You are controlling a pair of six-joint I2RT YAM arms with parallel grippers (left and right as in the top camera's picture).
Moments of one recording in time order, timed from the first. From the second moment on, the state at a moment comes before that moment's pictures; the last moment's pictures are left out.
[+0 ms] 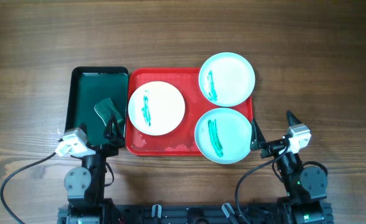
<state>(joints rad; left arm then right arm) 0.01 0.01 0.04 -0.13 -0.04 -0.46 0.15 0.02 0.01 0.00 -0.09 0.07</state>
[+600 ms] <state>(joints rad) 0.01 0.01 0.04 -0.13 -0.04 -0.46 0.15 0.02 0.01 0.00 -0.05 0.07</state>
